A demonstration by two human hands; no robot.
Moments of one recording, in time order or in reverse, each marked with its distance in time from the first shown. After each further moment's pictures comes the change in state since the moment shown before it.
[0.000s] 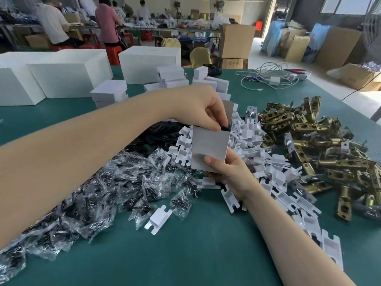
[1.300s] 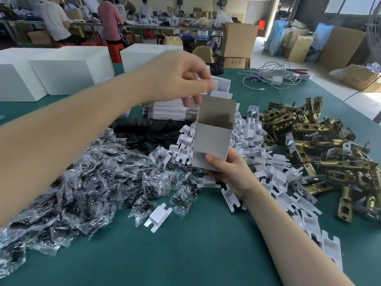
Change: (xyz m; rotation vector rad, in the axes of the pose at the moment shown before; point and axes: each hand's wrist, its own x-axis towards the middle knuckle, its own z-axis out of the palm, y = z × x) left_hand -0.037 -0.005 -0.030 -0.056 0.331 0.034; right_hand 0.001 0.001 -0.002 0.023 -0.015 -0.005
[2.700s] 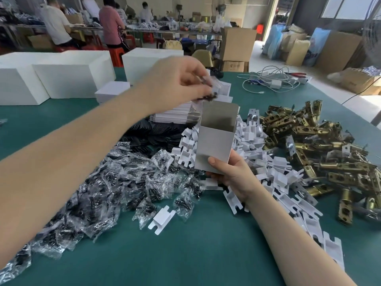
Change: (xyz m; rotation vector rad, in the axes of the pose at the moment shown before) left_hand -0.011 -0.005 0.010 -0.163 0.196 -0.037; right_hand -0.001 -0.002 0.003 0.011 0.014 0.011
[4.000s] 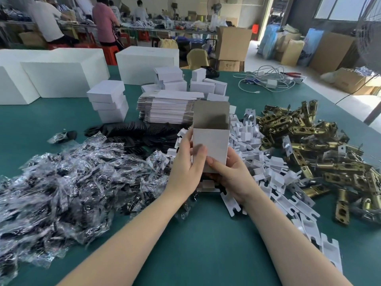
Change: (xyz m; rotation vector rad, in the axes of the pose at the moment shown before) left_hand -0.070 -0.062 0.162 -0.459 0.353 -0.185; right_hand 0.001 0.002 -0.002 -0.044 0.051 -0.057
